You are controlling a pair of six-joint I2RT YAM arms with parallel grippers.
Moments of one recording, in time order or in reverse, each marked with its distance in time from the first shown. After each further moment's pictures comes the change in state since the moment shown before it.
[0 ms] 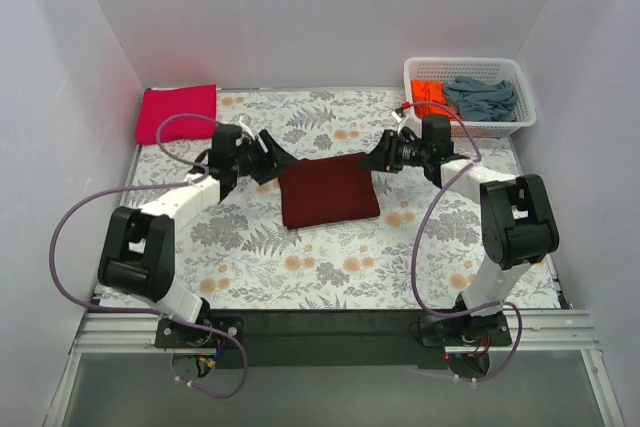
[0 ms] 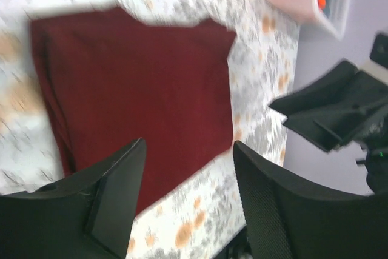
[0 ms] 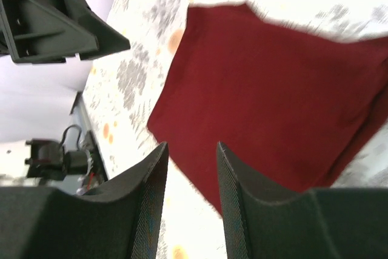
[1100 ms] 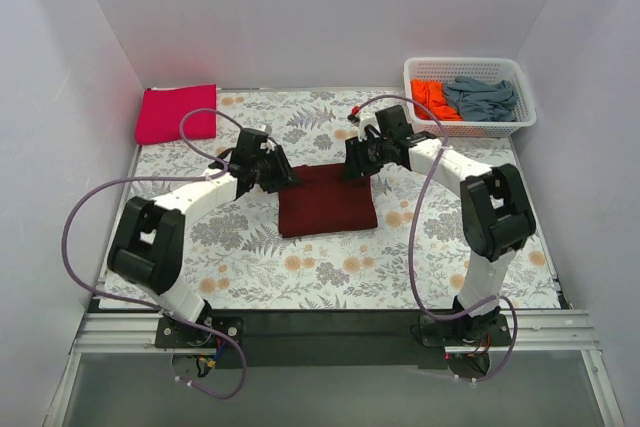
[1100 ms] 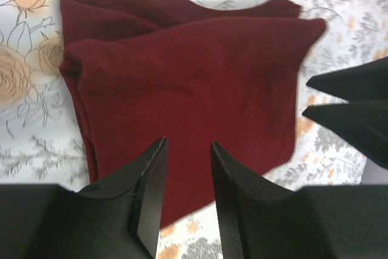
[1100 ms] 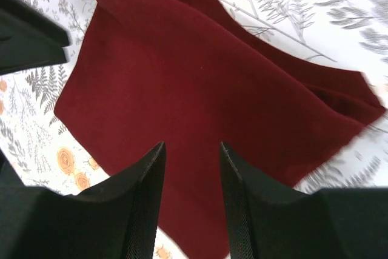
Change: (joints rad) left arm -0.148 -0.016 0.031 -0.224 -0.223 0.140; right arm 0.212 0.051 0.277 -0.559 0.370 -0.418
